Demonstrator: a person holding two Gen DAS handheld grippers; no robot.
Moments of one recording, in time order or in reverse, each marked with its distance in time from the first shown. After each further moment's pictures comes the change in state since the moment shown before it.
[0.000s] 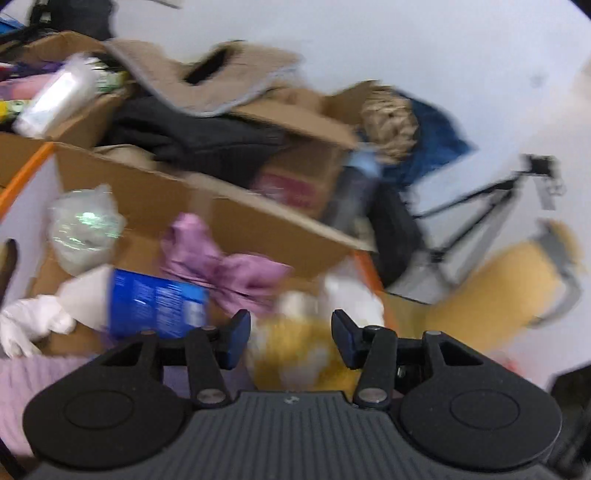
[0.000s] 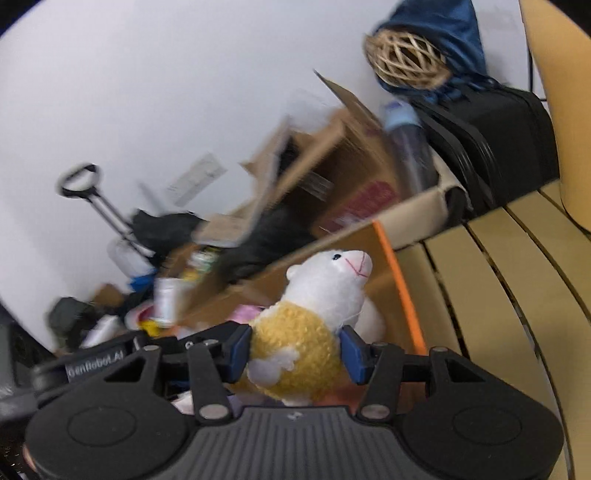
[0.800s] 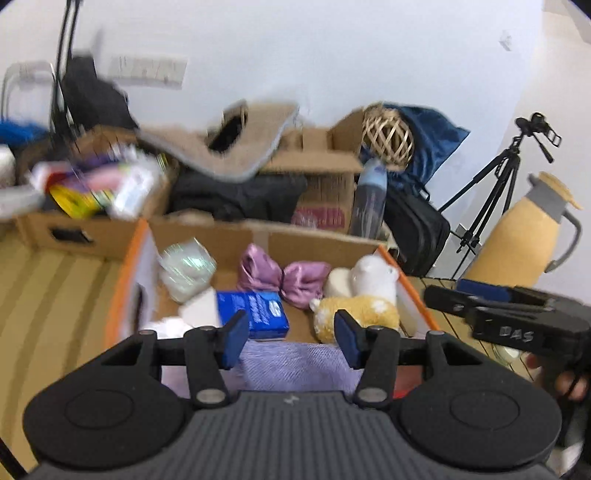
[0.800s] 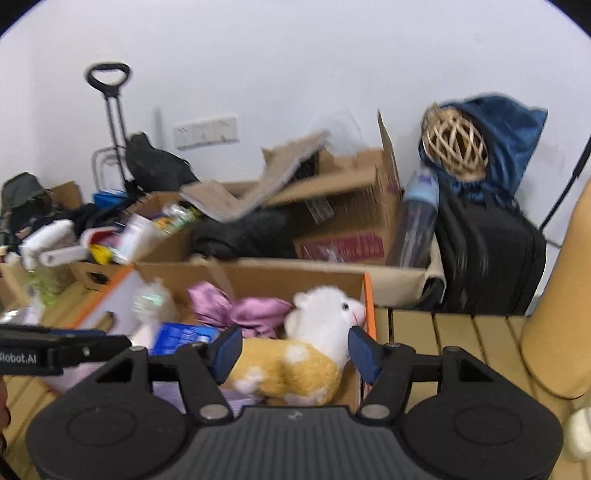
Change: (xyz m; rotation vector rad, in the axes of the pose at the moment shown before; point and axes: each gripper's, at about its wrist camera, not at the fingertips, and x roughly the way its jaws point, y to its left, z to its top) left arm -0.135 -0.012 -0.035 0.251 -0.136 0.133; right arm -0.033 0.059 0.005 -0.489 -0.037 -0.168
